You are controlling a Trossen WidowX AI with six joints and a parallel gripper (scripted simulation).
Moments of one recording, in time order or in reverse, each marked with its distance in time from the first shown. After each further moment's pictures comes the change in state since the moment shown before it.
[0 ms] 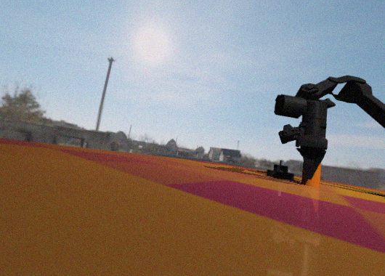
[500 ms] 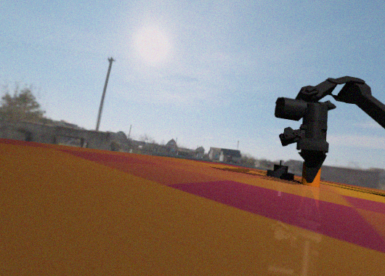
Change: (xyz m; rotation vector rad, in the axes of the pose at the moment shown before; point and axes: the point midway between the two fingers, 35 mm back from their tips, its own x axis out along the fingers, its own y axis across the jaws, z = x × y) arm 0.007 -0.001 -0.003 -0.003 0.006 -0.005
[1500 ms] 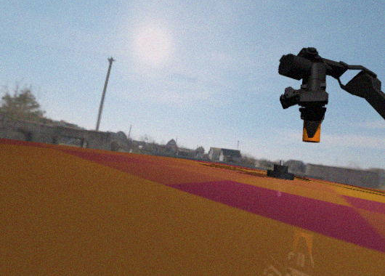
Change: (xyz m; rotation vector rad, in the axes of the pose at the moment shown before) arm -0.116 0.001 0.007 -0.017 0.009 -0.008
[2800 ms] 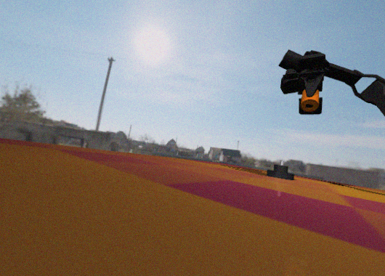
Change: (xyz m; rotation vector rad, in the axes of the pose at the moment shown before) arm -0.080 0.011 0.007 0.001 -0.001 0.652
